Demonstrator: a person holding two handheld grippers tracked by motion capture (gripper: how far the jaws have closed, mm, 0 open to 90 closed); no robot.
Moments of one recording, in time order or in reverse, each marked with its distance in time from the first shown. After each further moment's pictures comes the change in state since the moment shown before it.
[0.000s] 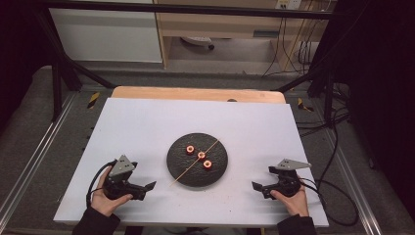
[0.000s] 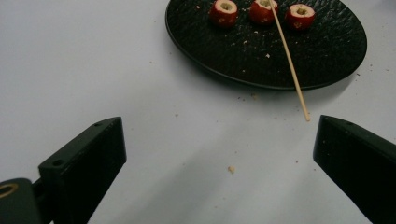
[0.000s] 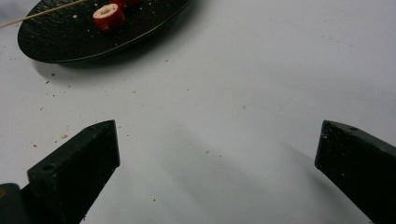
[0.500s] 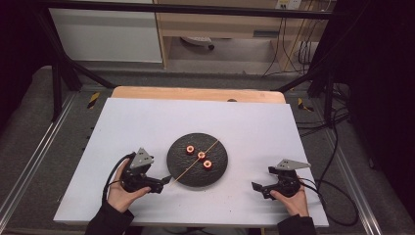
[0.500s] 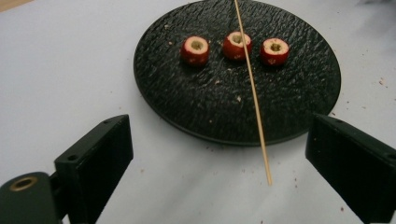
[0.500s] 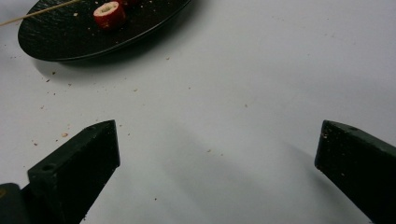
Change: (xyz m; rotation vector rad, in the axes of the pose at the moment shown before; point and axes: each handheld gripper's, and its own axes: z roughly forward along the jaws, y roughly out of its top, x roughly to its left) left arm -0.029 0.045 0.023 0.026 0.005 0.031; right arm 0.001 0.000 0.001 0.005 0.003 0.003
